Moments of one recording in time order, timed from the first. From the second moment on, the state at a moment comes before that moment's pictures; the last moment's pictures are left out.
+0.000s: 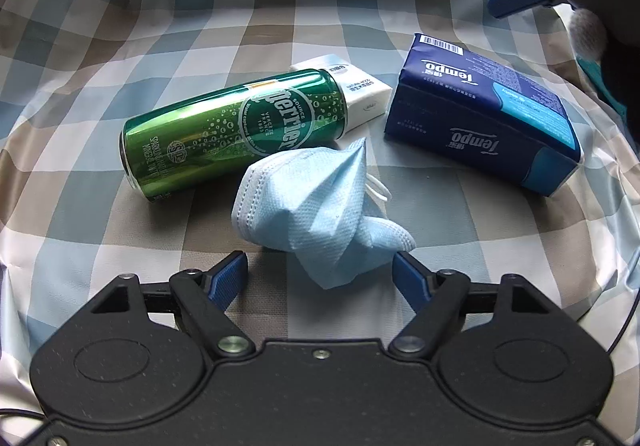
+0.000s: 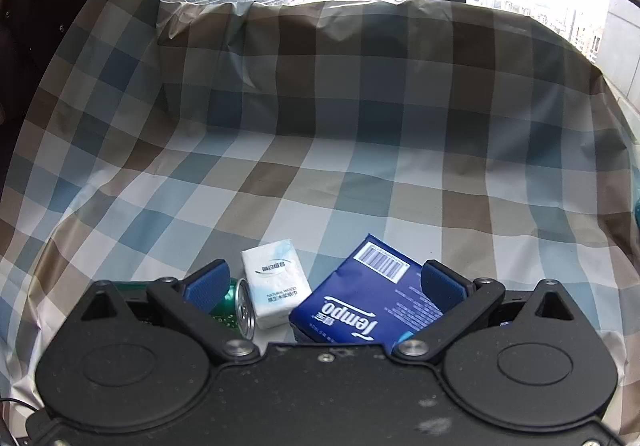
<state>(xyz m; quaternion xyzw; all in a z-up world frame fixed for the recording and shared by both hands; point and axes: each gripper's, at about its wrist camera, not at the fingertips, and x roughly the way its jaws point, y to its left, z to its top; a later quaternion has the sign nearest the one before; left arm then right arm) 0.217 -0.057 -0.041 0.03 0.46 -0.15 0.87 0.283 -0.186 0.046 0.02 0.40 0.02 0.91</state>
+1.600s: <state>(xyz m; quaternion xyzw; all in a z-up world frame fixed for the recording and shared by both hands) 0.222 -0.073 -0.035 0.08 0.42 -0.16 0.89 0.306 -0.204 0.084 0.12 0.38 0.04 0.92</state>
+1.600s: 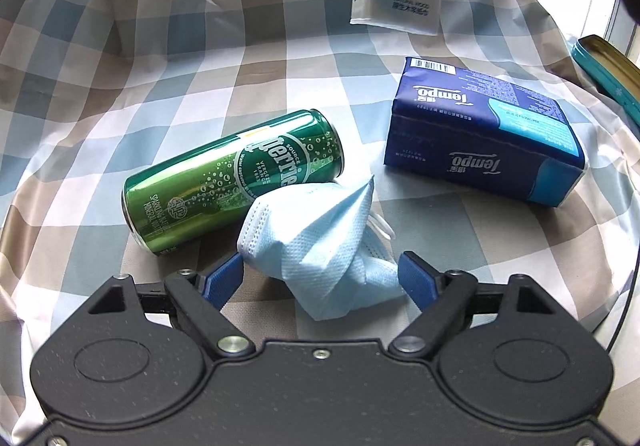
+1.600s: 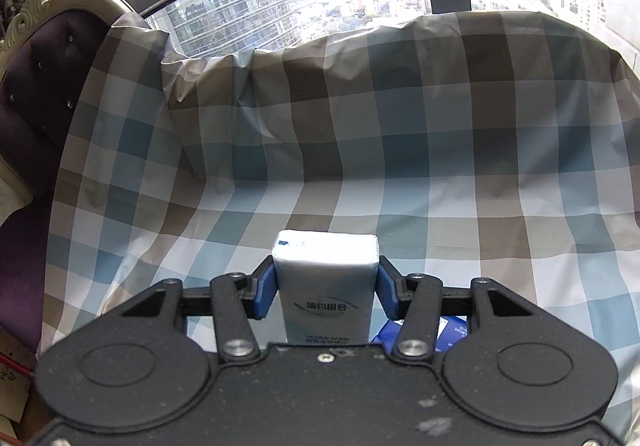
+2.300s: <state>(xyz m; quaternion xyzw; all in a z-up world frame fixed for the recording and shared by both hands) 0.196 -0.054 -0.007 0.05 0.42 -0.17 0.89 0.173 -0.228 0.080 0.17 0.34 0.01 0.93</state>
